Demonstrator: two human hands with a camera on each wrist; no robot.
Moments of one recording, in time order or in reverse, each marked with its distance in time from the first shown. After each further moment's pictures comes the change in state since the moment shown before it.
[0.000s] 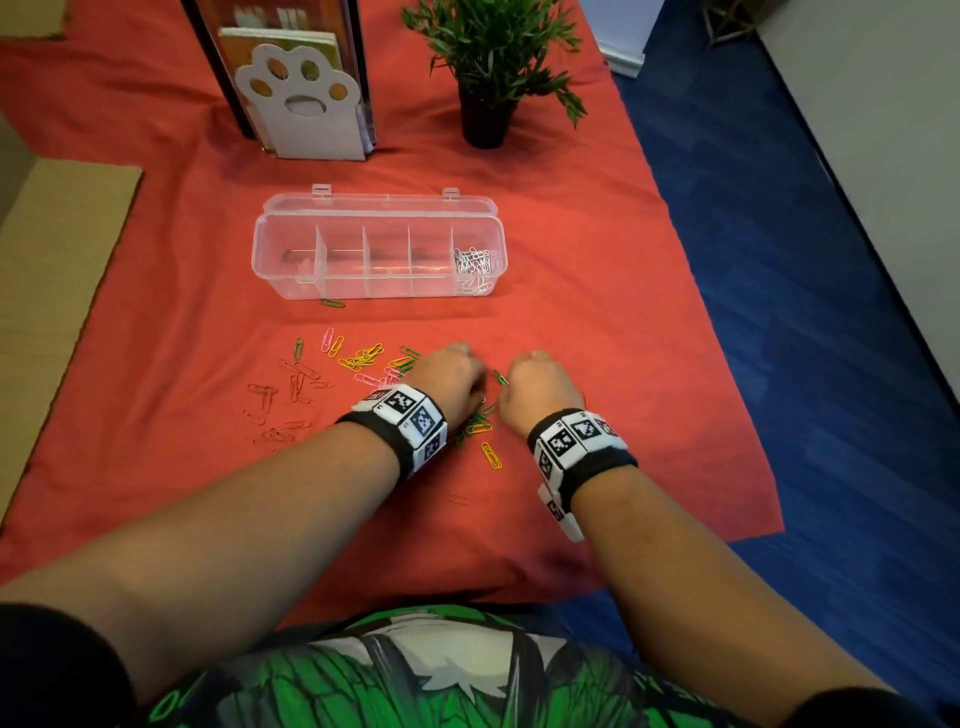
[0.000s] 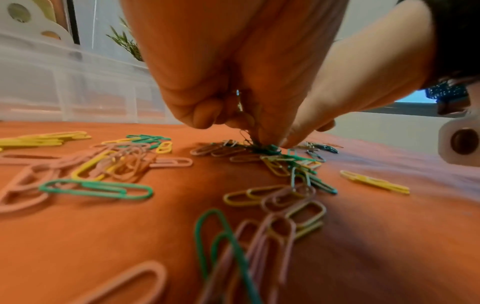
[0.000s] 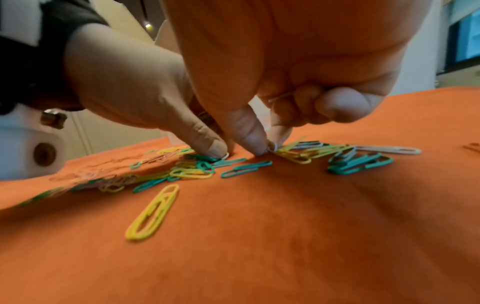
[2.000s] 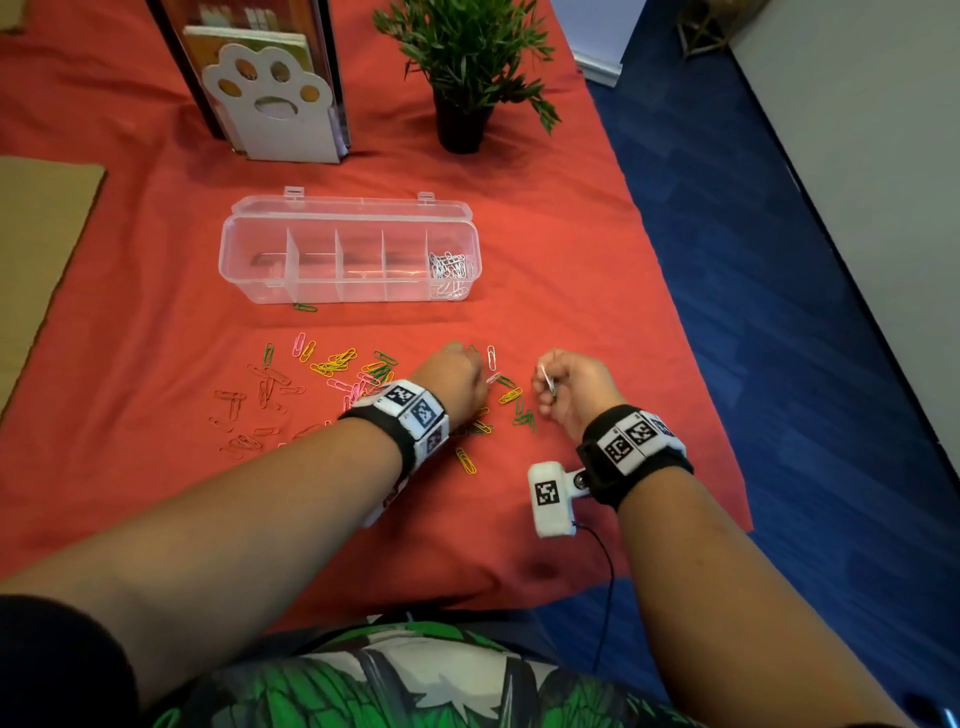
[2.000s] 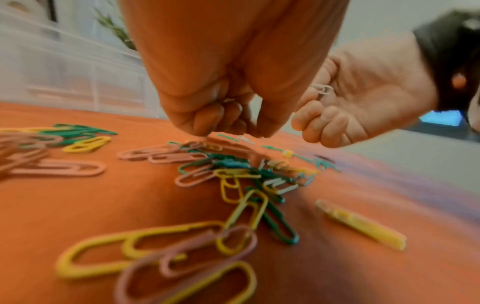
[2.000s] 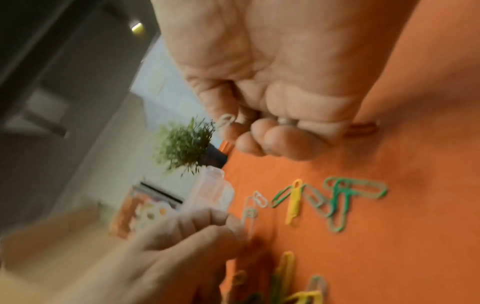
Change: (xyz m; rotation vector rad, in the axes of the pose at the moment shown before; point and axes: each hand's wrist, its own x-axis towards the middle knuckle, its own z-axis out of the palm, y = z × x) left_hand 0.024 0.024 0.009 -0.155 0.019 -0.046; right_hand -0.001 0.048 -0.036 1.346 -0.229 0.449
